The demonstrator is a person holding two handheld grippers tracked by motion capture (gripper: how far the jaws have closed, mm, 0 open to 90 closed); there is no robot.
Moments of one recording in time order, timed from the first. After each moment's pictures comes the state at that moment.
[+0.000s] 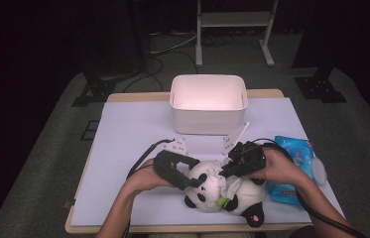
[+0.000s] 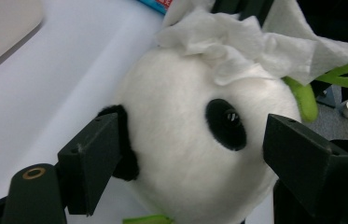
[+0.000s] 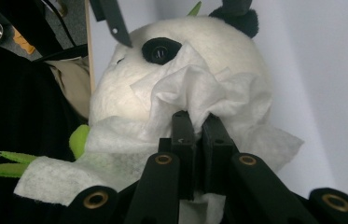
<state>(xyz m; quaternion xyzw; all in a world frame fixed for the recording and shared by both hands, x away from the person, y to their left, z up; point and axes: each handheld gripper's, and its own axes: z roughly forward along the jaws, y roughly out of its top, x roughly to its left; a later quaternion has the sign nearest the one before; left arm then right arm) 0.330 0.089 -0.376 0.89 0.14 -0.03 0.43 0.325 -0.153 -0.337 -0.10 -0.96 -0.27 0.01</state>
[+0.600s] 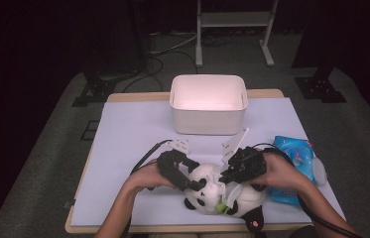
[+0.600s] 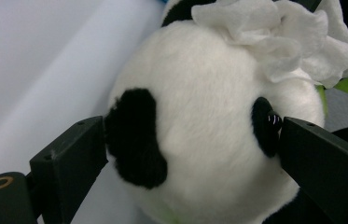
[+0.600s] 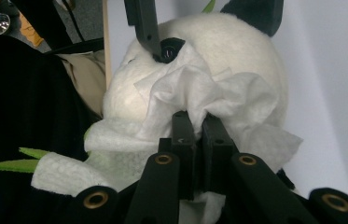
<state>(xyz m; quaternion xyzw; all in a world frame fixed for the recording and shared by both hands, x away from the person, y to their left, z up) 0.343 0.079 -0.393 0.89 0.14 -0.11 0.41 0.310 -0.150 -0.336 -0.08 -0.96 -0.27 0.01</state>
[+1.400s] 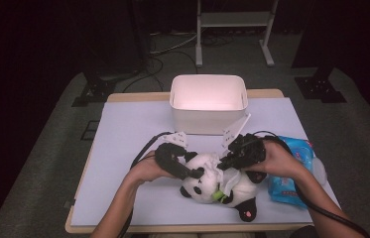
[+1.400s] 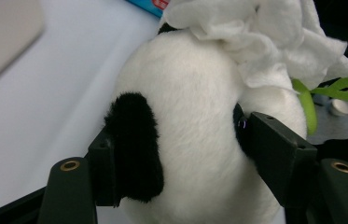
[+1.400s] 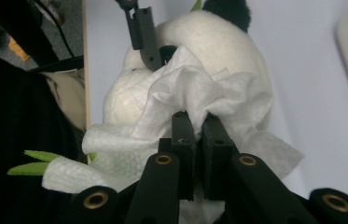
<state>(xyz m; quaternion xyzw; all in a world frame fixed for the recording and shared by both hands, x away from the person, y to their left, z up) 0.354 0.089 -0.371 0.89 0.11 -0.03 0.43 0.337 -0.153 -0.318 -0.10 -0.95 -0.30 -0.01</state>
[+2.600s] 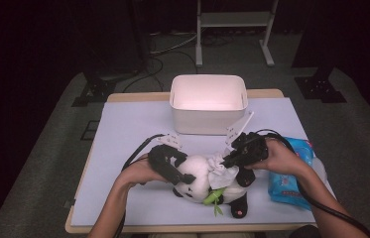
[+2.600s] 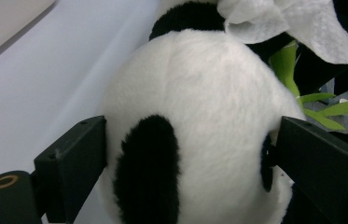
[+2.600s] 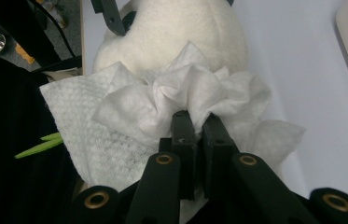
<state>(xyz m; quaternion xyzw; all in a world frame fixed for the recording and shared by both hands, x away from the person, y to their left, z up) 0.349 0.101 -0.375 0.90 0.15 -0.05 0.40 0.342 -0.162 -0.325 -0.11 -0.95 -0.29 0.01</state>
